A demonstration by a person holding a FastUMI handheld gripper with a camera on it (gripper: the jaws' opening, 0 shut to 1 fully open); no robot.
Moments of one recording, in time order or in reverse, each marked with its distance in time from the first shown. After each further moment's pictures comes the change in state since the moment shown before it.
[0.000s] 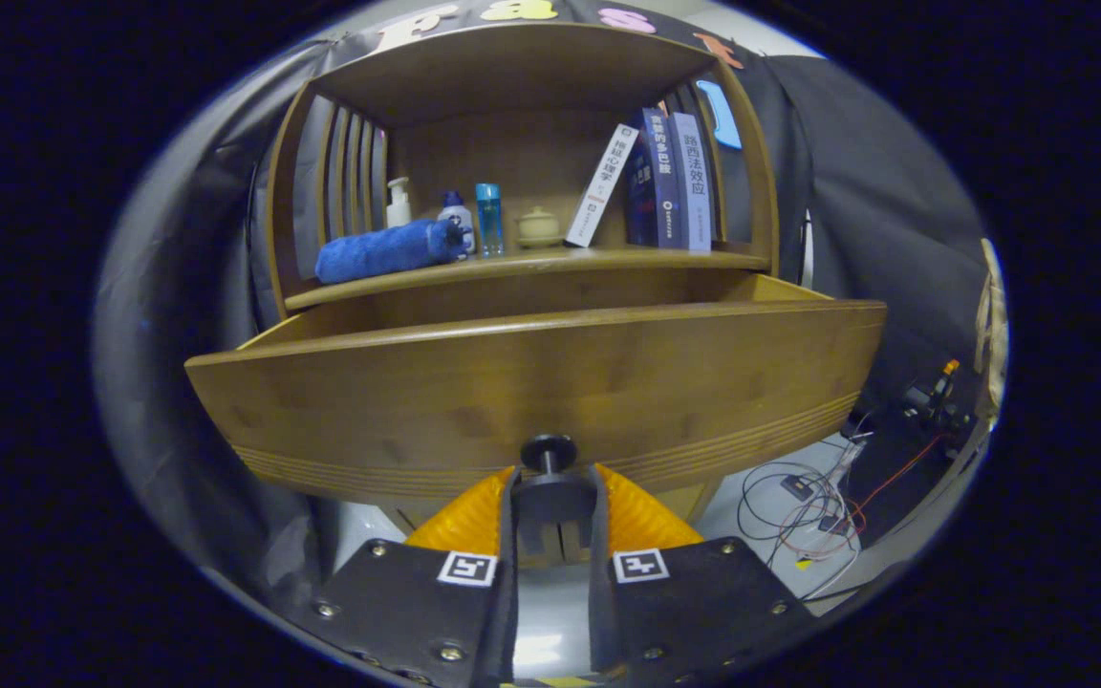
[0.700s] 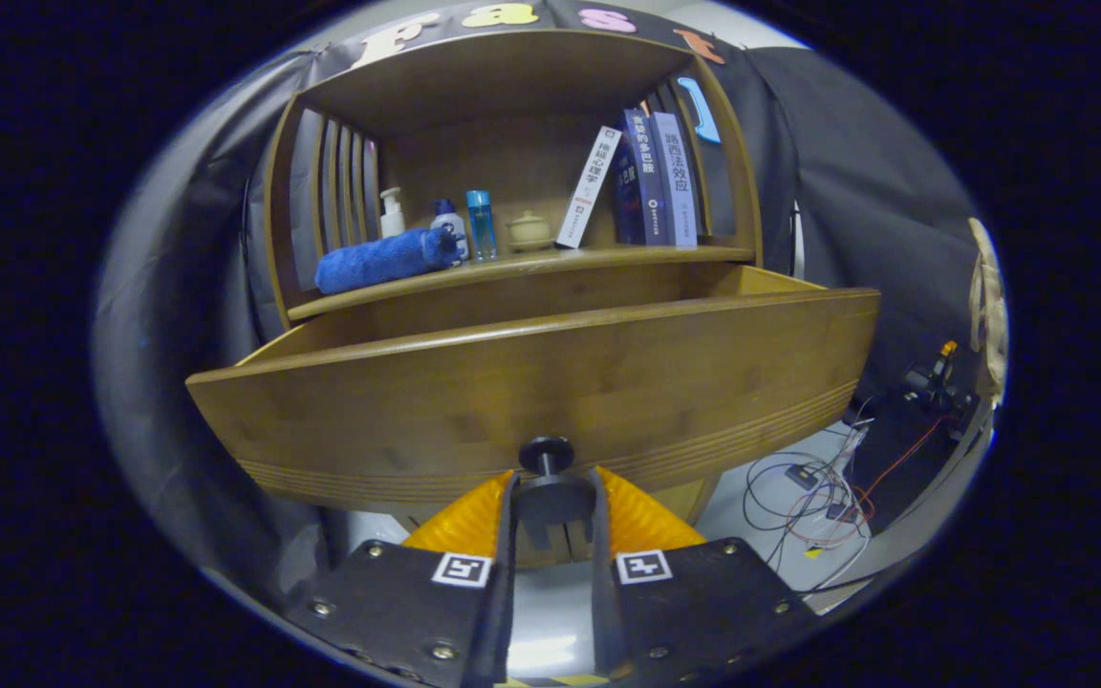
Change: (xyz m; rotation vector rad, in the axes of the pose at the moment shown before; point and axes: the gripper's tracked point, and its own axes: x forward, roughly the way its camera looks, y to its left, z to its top) arm -0.009 0.002 -0.002 0.077 -0.007 0.010
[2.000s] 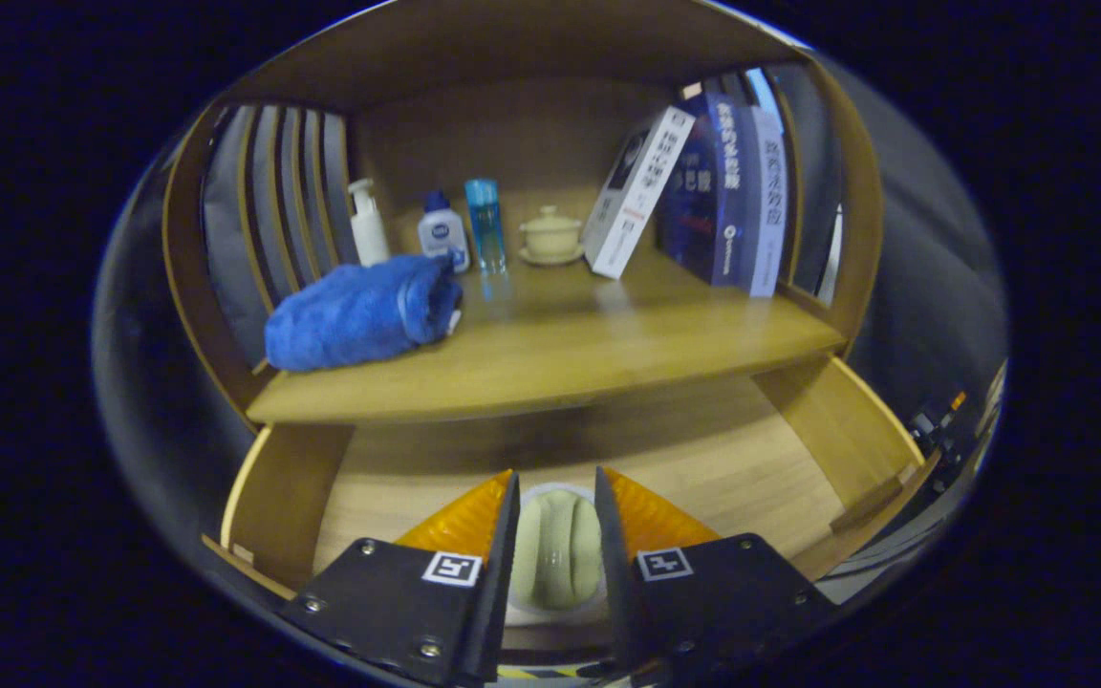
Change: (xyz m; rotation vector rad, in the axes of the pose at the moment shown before) arm 0.092 0.046 0.095 -0.073 0.257 -0.029
